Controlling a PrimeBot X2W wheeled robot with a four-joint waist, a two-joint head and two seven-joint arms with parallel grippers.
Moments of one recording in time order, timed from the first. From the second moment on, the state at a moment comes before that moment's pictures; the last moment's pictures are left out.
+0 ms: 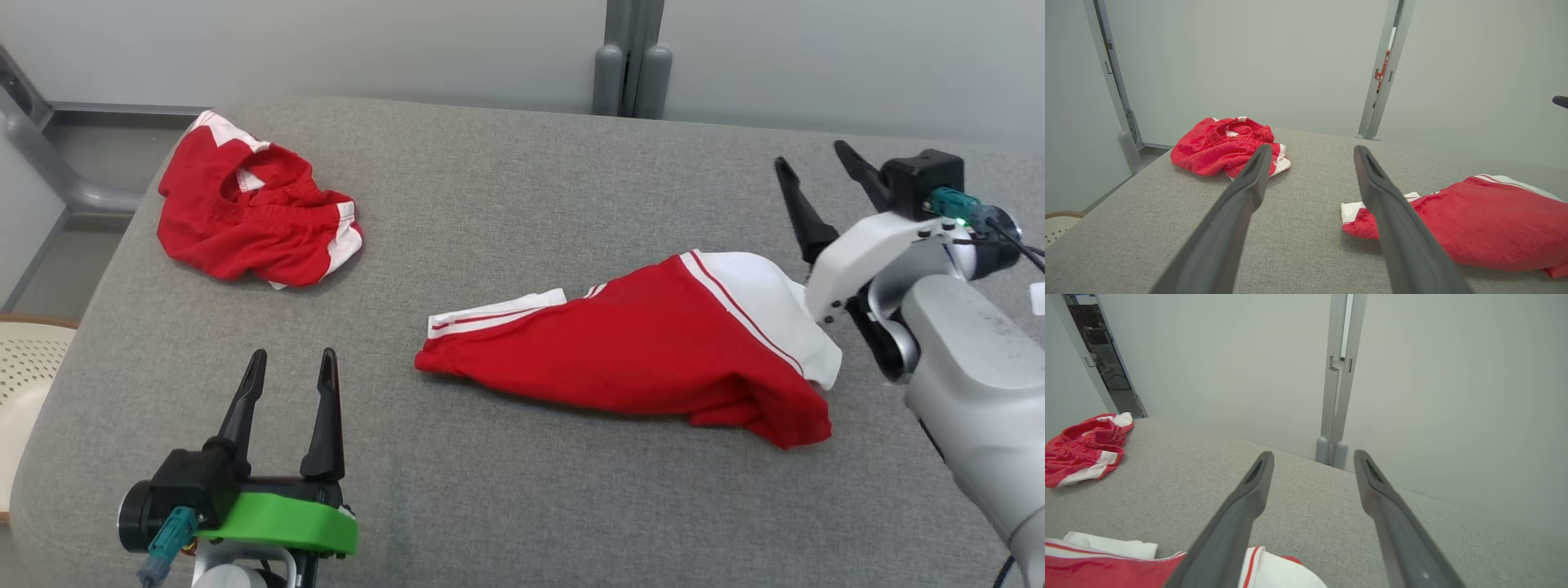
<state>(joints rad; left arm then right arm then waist) -0.06 0.05 -0.08 0.15 -0.23 -0.12 -0.26 -0.80 -0.34 0.54 0.83 0.54 0.13 -0.26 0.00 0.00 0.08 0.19</state>
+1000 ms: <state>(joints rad) -0.11 0.05 -0.12 0.15 -0.24 -0.11 -0.26 -0.74 -0.32 0.45 1.22 0.54 0.13 -0.26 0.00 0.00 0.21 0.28</state>
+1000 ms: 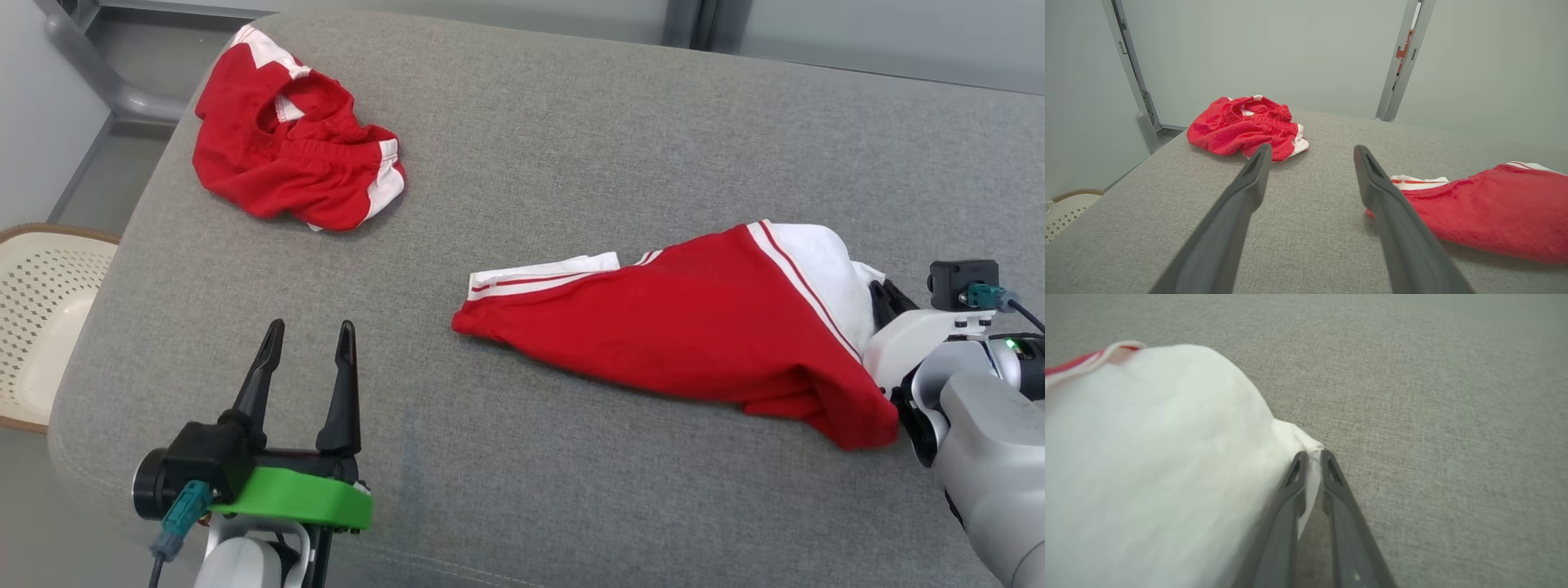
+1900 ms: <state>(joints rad) -0.07 0.05 -0.06 0.16 -0.22 -0.12 -0.26 -0.51 -0.11 0.71 0.44 0.48 0.13 -0.26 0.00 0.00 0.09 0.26</state>
